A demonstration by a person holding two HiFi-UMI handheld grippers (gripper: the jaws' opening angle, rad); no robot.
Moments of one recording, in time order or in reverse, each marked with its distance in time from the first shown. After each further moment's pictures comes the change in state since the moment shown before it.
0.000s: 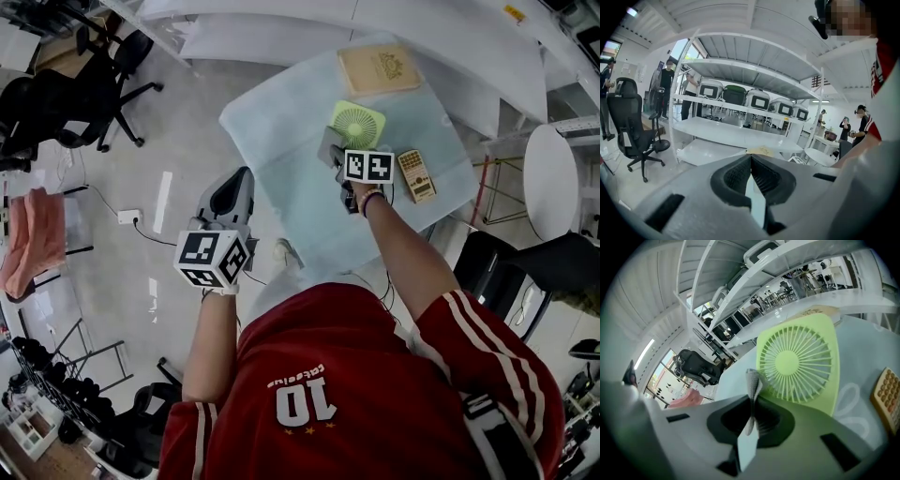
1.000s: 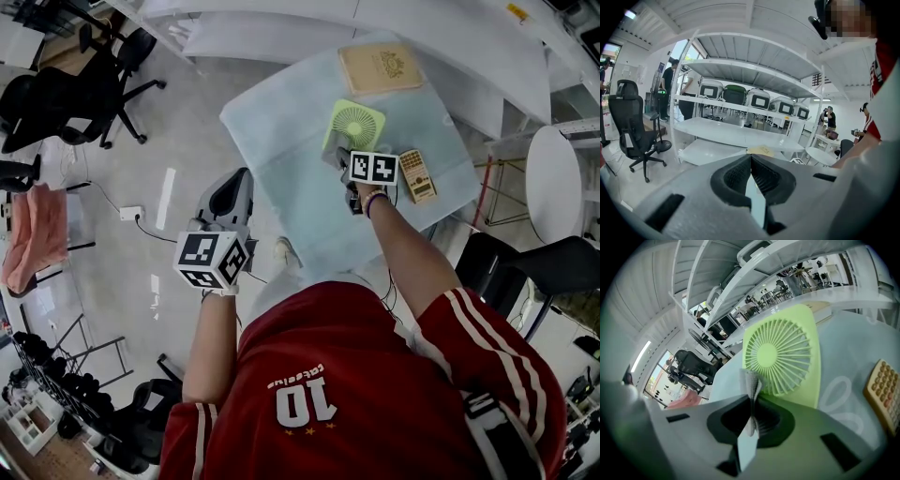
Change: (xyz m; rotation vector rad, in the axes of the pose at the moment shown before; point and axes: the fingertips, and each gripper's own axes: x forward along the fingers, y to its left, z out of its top) left arm 0.000 -0.006 -0.003 0.009 0.008 0.021; right arm -0.001 -0.027 -0.012 0.030 0.016 -0.026
